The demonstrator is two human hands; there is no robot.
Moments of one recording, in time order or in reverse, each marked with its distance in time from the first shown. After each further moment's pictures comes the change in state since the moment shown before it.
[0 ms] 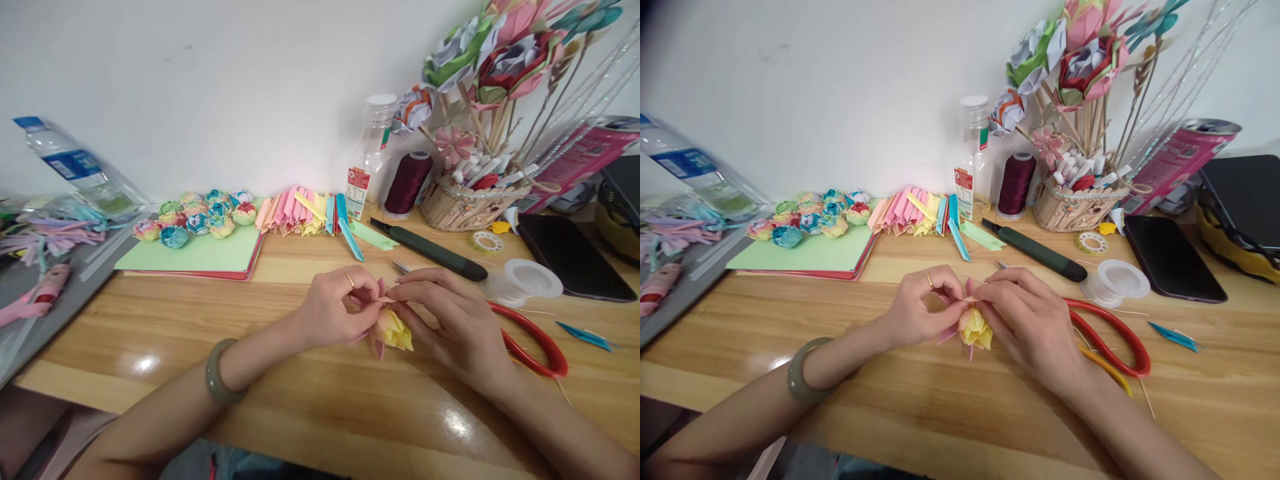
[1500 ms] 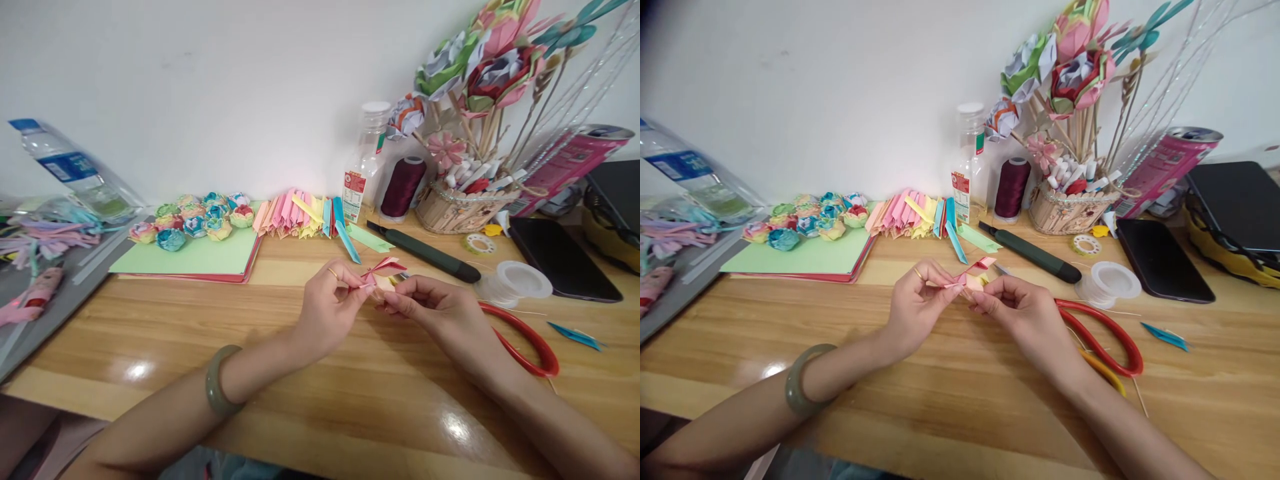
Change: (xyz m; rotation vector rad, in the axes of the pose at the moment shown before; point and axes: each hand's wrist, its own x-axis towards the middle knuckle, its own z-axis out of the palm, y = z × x) left_hand -0.002 -0.022 0.015 -0.066 0.313 0.149; right_hand 0.010 -0.006 -0.001 0.669 -0.143 0.866
